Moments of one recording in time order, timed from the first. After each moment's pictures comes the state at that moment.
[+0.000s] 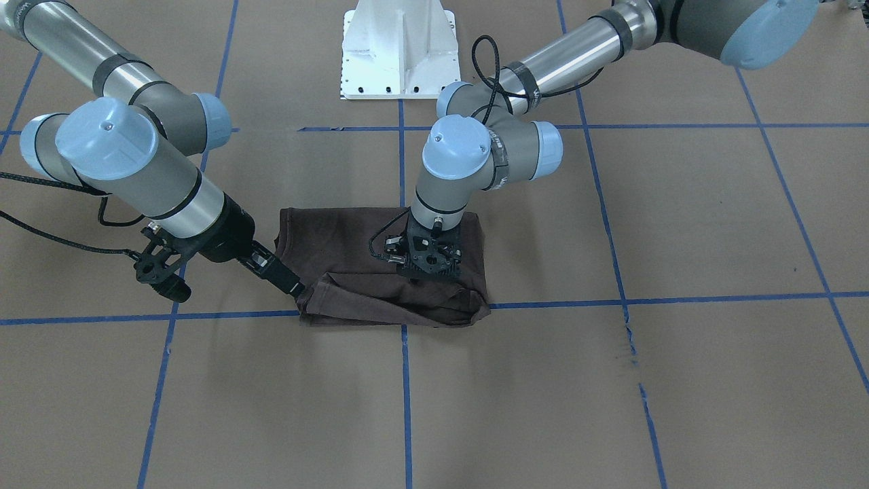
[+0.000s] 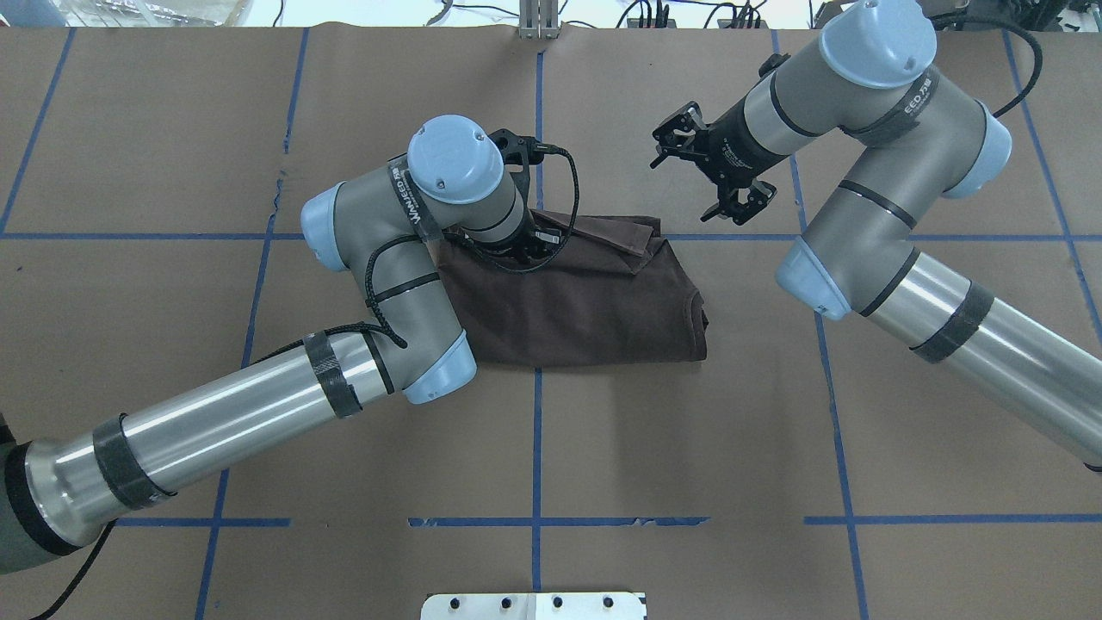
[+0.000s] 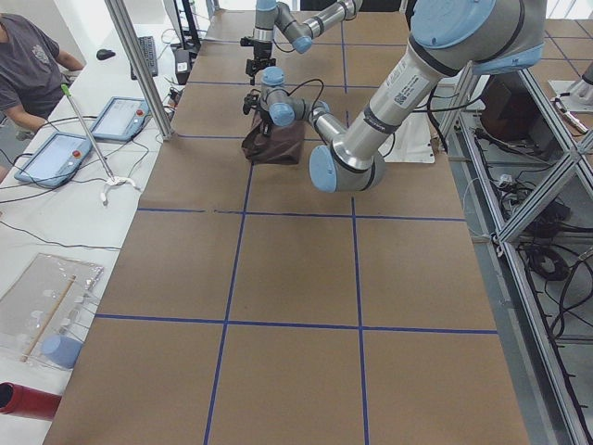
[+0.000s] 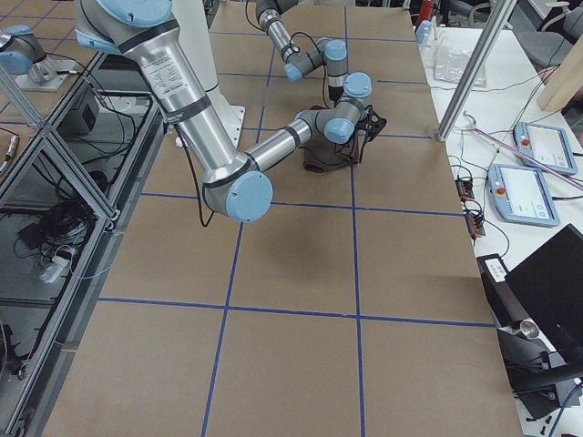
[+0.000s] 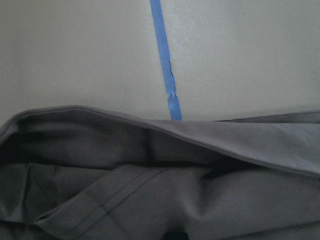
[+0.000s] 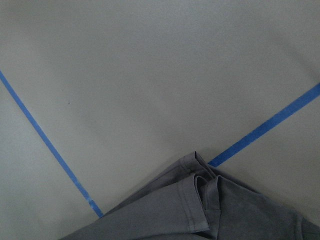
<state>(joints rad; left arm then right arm) -0.60 -2.48 -1.19 -1.99 -1.89 -1.08 0.86 -1.00 1.51 -1.08 2.19 1.83</state>
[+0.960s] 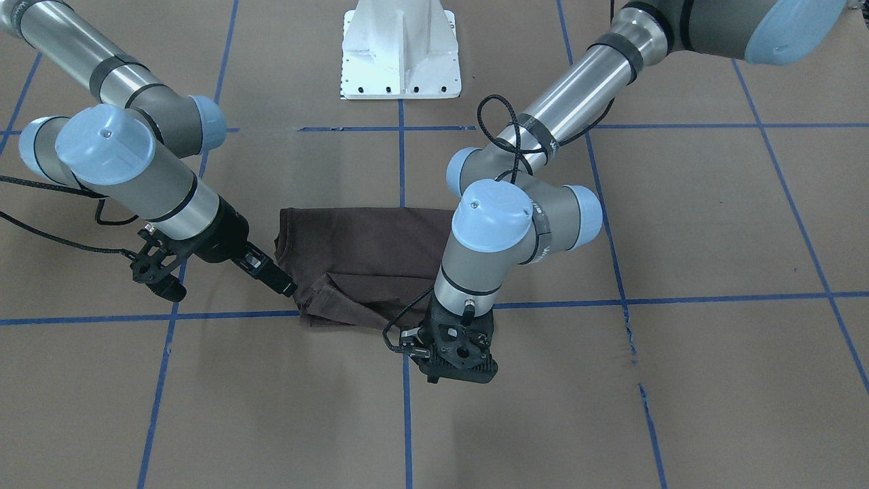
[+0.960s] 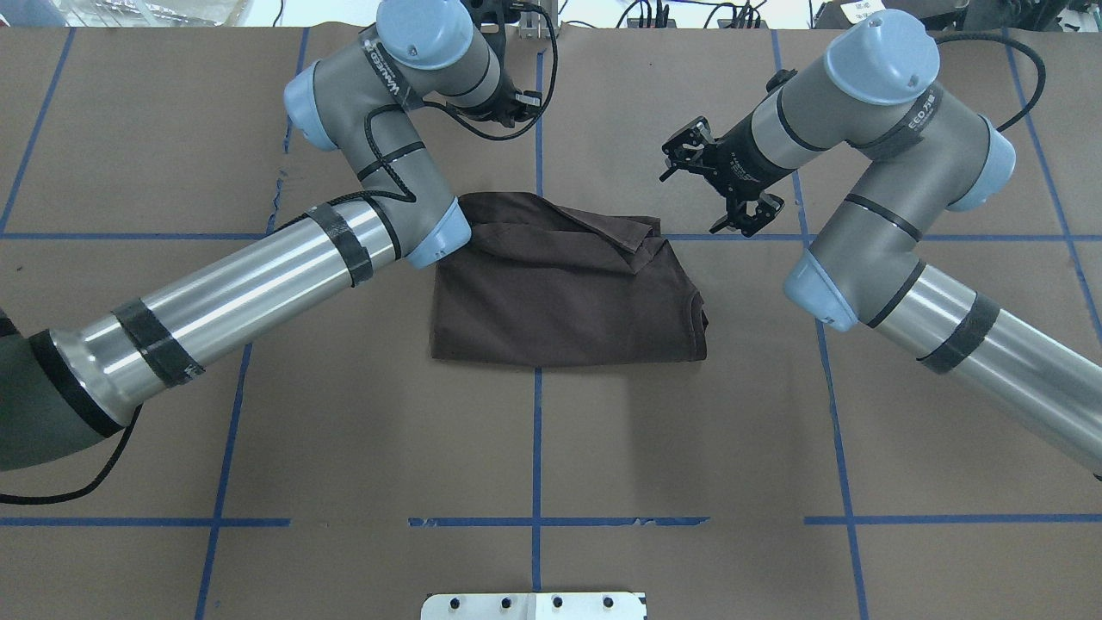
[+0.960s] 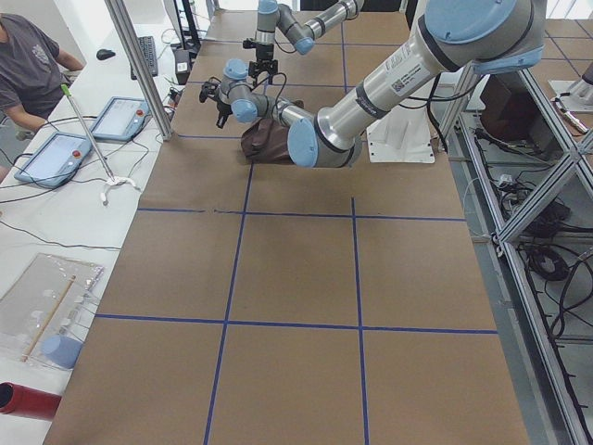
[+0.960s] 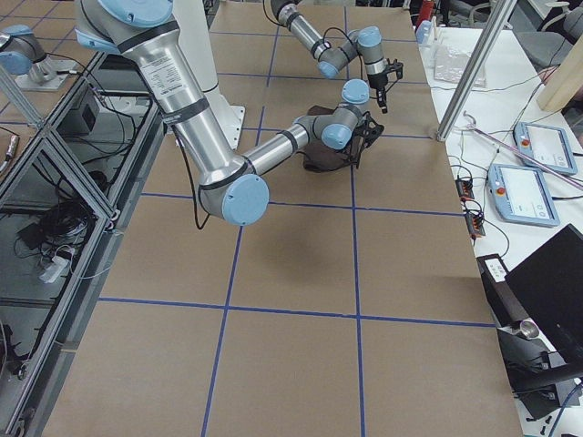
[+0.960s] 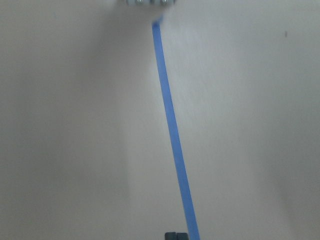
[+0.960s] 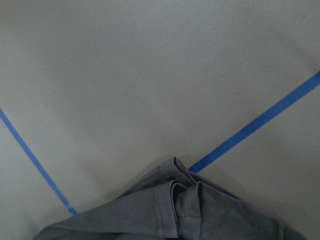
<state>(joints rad) -0.78 -2.65 -0.87 -2.24 -1.84 -0.99 0.84 -1.02 1.51 -1.08 2.18 1.83</state>
